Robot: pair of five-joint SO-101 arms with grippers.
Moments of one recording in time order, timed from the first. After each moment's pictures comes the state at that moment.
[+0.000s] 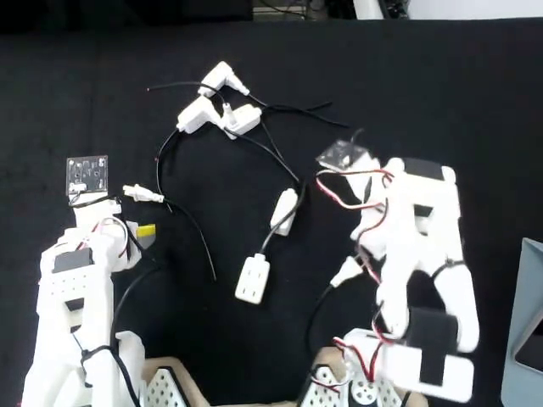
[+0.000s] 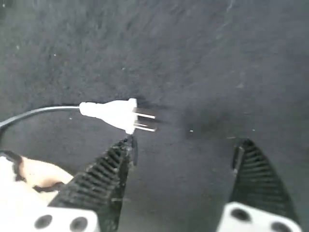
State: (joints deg) left arm -19.7 -43.9 72.3 36.3 -9.5; right arm 10.6 -10.9 33.5 77.1 57.7
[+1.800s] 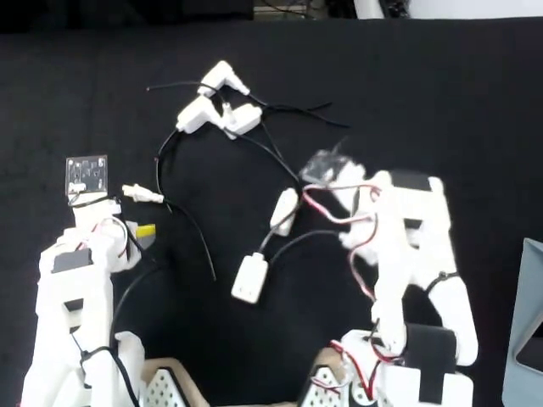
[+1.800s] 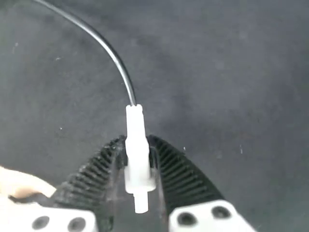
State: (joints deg) left arm -19.7 -43.9 72.3 36.3 -9.5; right arm 7.6 -14.1 38.9 71.9 54.7
